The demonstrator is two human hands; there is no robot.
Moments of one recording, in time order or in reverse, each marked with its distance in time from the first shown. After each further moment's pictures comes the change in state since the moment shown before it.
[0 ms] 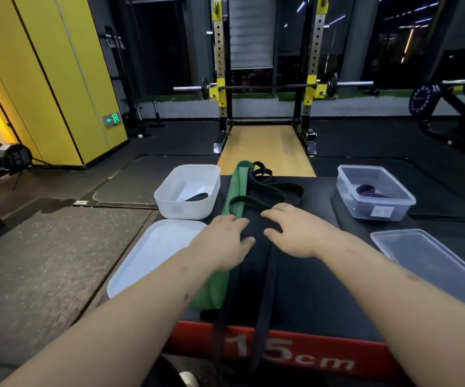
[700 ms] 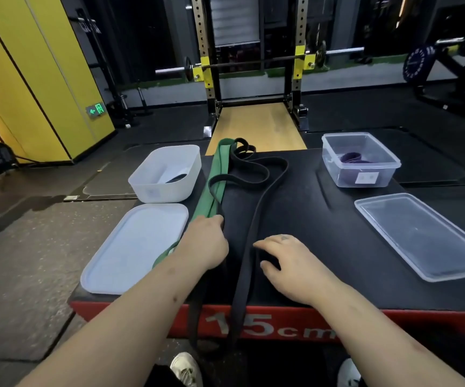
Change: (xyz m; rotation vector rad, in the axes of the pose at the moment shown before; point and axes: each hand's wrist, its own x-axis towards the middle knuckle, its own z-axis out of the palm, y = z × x) left_hand -0.002 0.017 0.056 -0.074 -0.003 -0.236; right_hand -0.069 0.043 0.107 0.185 0.143 -0.063
